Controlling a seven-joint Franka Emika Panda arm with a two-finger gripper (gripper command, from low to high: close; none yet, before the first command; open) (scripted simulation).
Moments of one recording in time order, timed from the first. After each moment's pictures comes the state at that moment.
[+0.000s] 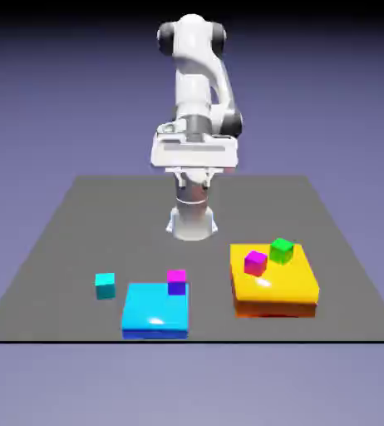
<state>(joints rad) 0.00 -0.53 -0.02 -2.78 0.03 2.99 0.75</state>
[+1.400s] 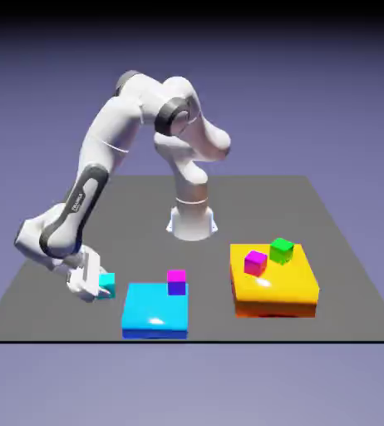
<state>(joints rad) -0.26 0.69 -0.59 -1.98 0.74 1.67 0.88</state>
